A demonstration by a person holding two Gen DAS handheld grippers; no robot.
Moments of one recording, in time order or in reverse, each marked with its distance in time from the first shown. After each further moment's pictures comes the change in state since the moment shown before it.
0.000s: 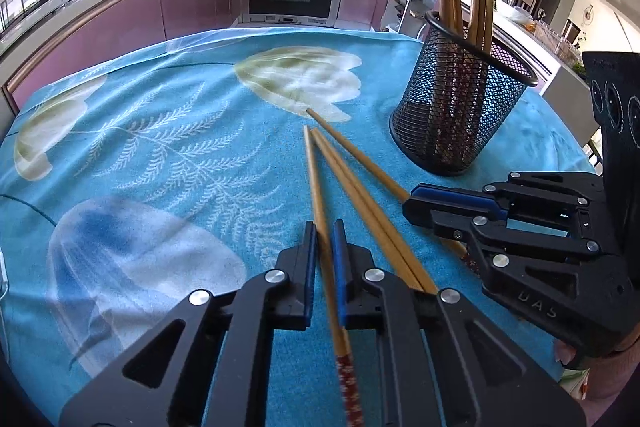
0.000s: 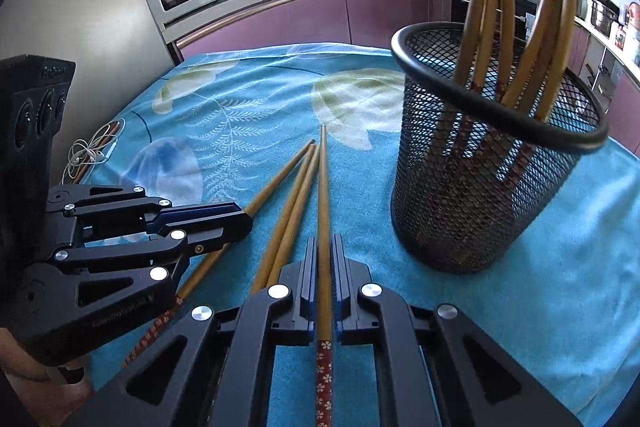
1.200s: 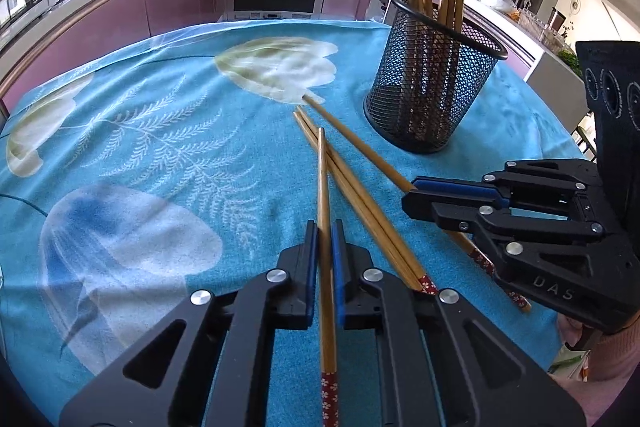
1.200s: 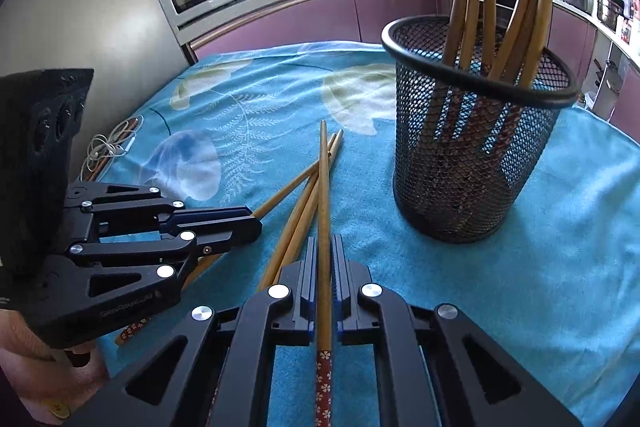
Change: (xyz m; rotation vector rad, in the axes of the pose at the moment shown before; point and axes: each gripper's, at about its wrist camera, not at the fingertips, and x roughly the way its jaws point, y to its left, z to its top) left arm -0.006 -0.008 -0.009 0.035 0.021 -0.043; right arm -0.016 -0.001 -0.012 -0.008 -0.011 0.050
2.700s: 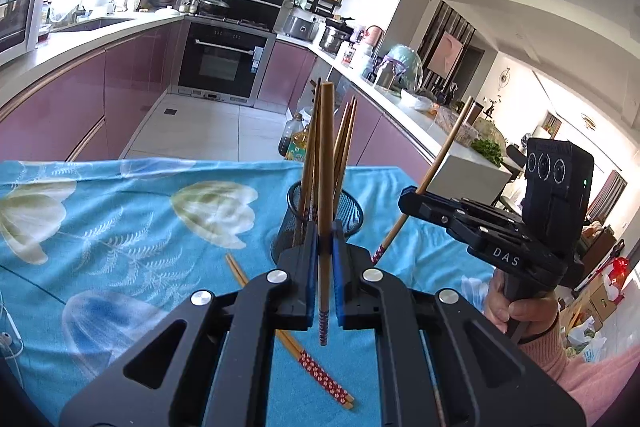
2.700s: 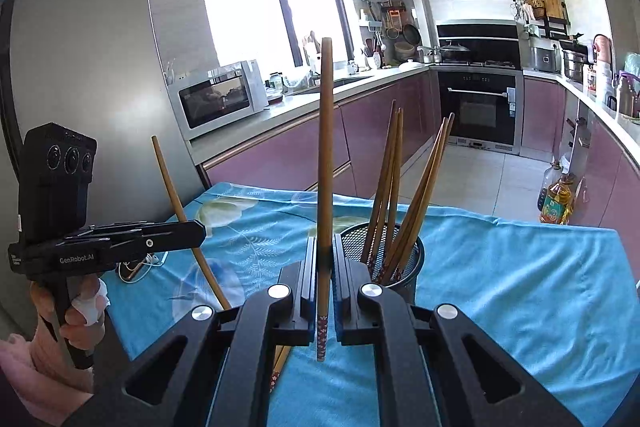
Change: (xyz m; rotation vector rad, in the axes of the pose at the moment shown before) left arm -0.138 -0.009 0.060 -0.020 -0.332 -0.289; right arm -0.137 -0.027 0.043 0.018 -0.378 -0.016
